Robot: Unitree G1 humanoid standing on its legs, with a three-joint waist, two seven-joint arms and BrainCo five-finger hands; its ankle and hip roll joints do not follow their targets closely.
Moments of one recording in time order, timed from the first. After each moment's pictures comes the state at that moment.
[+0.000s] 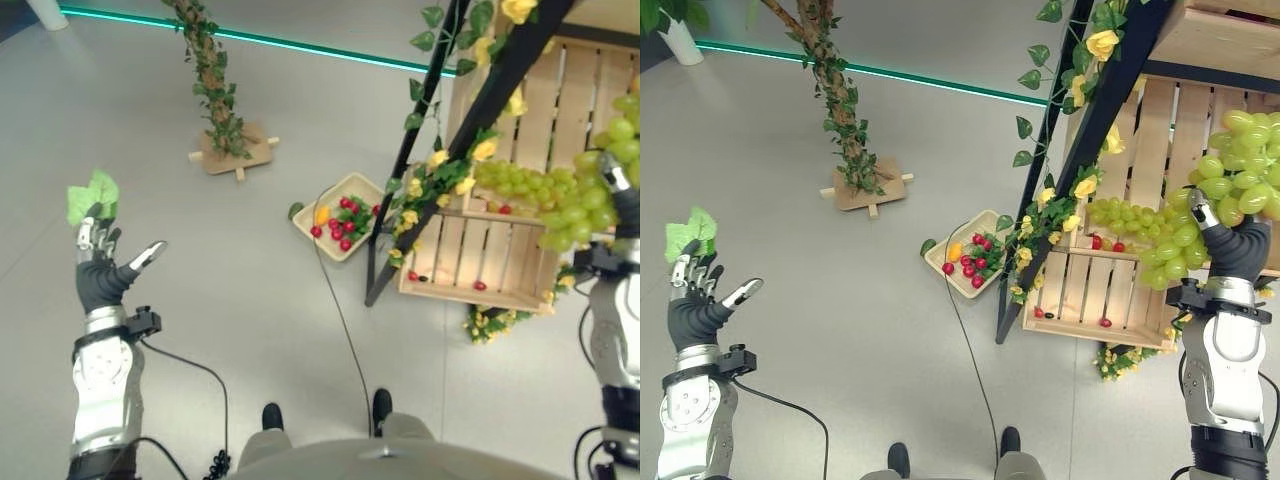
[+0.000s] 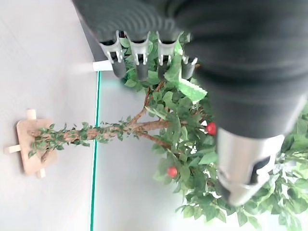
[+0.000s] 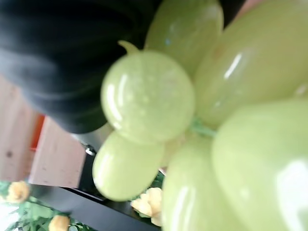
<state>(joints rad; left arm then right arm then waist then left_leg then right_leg) 0.18 0.40 0.29 -0.01 -0.29 -0.34 0.15 -0.11 -0.63 -0.30 0.00 0.46 -0.25 -0.14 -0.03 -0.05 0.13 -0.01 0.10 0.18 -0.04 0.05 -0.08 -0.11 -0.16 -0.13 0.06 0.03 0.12</state>
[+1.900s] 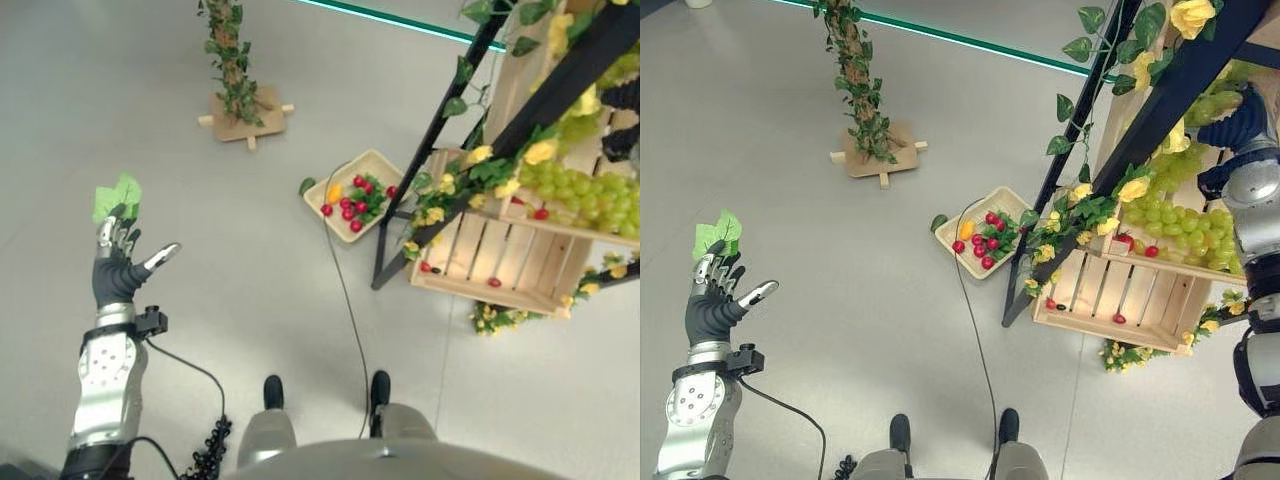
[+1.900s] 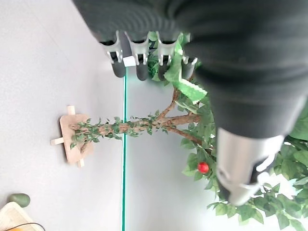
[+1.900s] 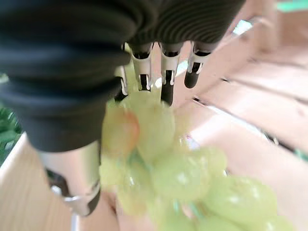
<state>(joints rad) 0.16 0.47 0.22 0.03 -0.35 -0.32 0.12 -0.96 -1.10 0.39 0.75 -0.01 -0.01 -0.14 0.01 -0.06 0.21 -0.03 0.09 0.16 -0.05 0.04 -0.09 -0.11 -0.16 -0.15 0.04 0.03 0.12</state>
